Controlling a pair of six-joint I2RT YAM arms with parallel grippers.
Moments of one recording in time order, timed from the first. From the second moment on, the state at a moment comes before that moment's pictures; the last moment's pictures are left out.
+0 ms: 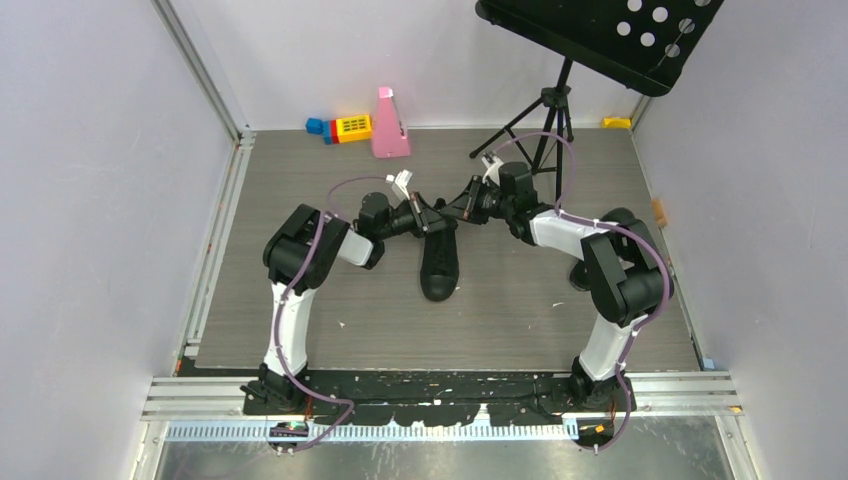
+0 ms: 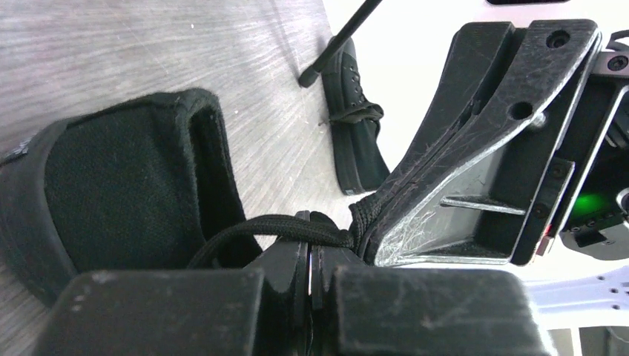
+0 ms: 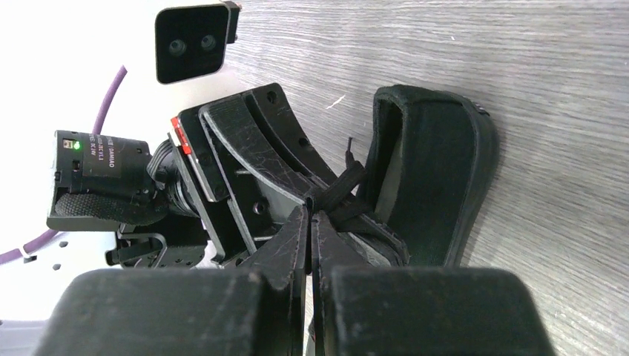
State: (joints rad) left arm -0.47 2.16 1.00 1.09 0.66 -1.06; right arm 0.38 1.79 1.02 0.31 -0.54 0.75
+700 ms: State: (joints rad) left arm -0.46 2.29 1.04 1.28 0.74 -1.42; right arm 0.50 1.76 1.17 -0.03 -0.24 0.57
